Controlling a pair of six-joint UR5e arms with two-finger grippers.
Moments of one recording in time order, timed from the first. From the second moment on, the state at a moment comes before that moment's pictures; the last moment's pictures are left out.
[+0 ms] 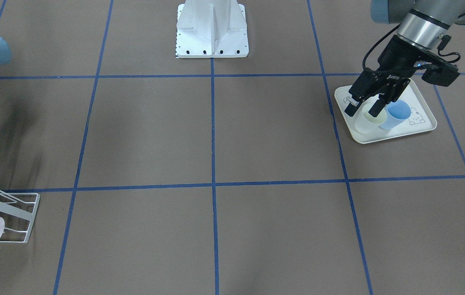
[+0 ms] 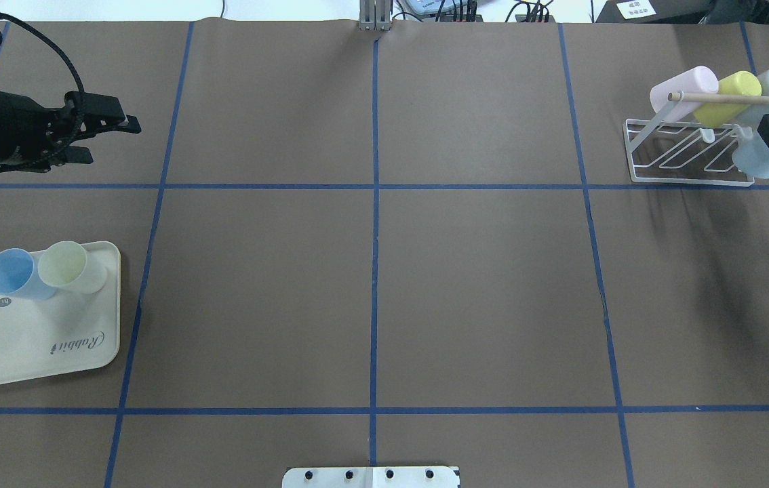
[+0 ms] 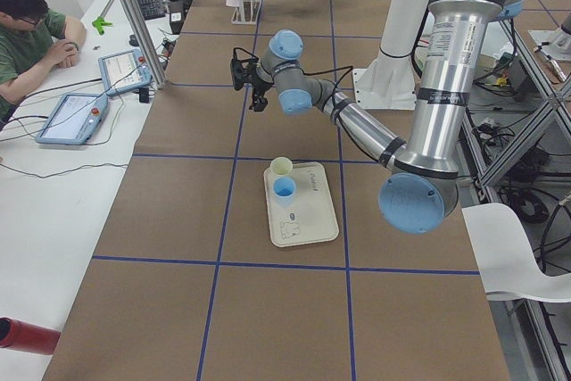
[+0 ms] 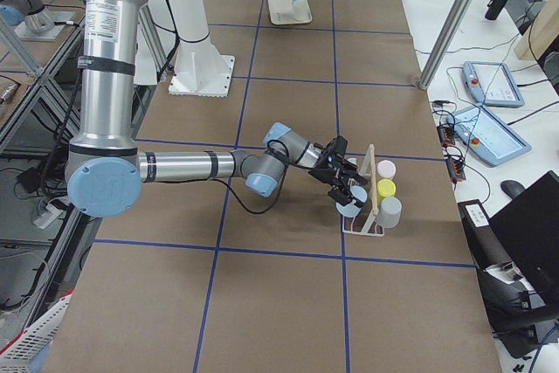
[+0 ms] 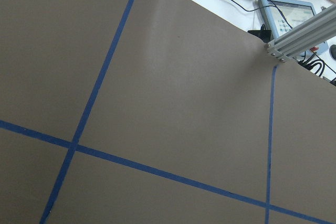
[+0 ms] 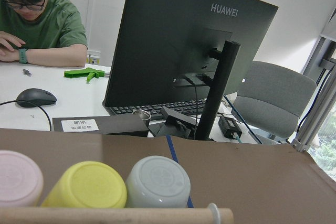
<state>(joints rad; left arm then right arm) -0.93 -1.72 -2.02 -2.15 -1.98 -1.46 0.90 -1.67 1.60 -0.57 1.03 0.95</state>
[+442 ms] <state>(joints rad) -0.97 -1.70 -2.02 -2.15 -2.03 -1.44 0.91 -1.67 1.62 -0.48 1.03 0.94</state>
